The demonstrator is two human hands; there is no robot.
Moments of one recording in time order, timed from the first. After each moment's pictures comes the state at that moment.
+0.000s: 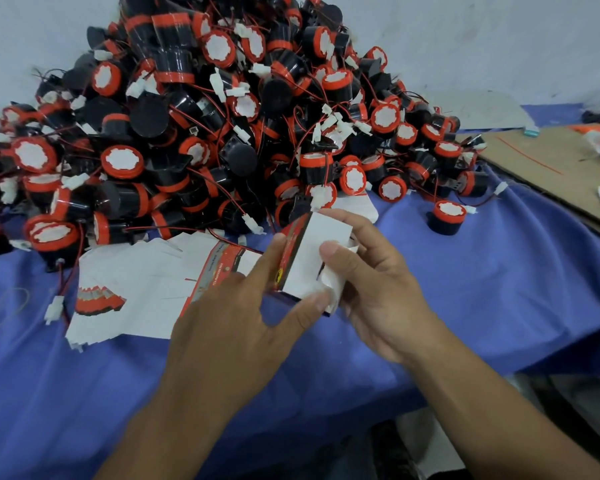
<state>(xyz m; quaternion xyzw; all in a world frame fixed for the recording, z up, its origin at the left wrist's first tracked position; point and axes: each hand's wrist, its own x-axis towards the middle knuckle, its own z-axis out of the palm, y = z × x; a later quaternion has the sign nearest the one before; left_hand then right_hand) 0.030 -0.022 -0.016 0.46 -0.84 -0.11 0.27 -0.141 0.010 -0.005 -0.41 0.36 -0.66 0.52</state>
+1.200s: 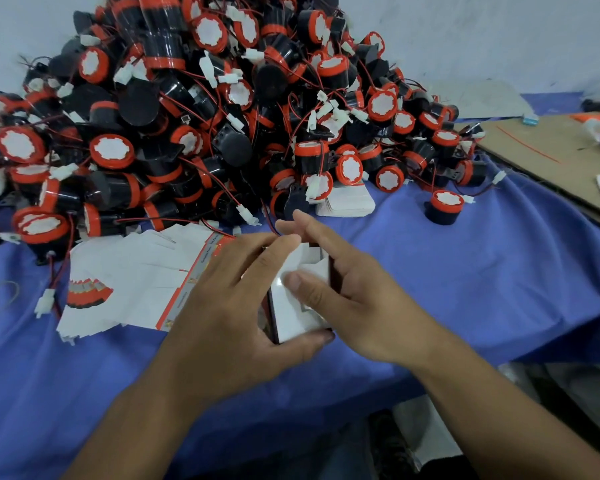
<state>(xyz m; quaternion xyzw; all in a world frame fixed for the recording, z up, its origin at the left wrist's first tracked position) 0.033 -0.030 -0.020 0.25 -0.89 -0.06 0.38 -0.145 0.021 -0.010 -0.65 0.48 -0.46 0.37</state>
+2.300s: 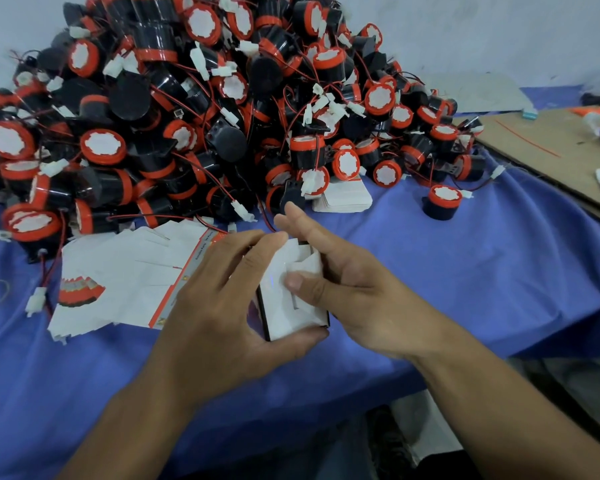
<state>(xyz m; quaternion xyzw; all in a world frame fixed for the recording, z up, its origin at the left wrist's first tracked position) 0.032 -0.032 -0.024 0.26 -0.88 0.00 0.41 -0.150 0.017 -0.013 -0.59 0.43 -0.48 0.49</state>
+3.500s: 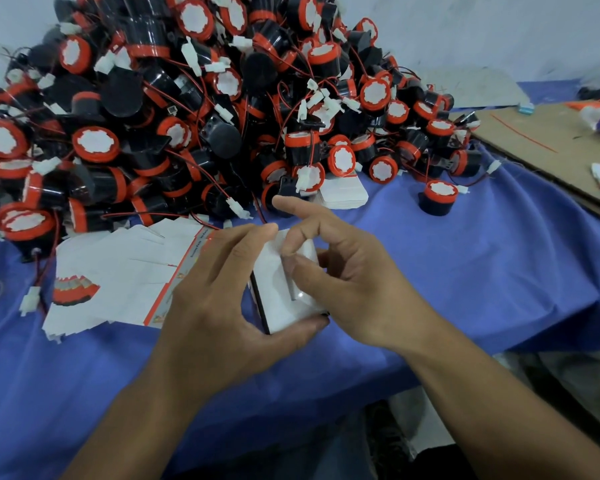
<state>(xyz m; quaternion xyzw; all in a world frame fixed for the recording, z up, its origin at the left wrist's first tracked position) 0.026 -0.031 -0.024 0.26 -0.86 -0.01 0.45 -0.145 0.020 -0.003 -0.63 0.46 -0.52 0.36</state>
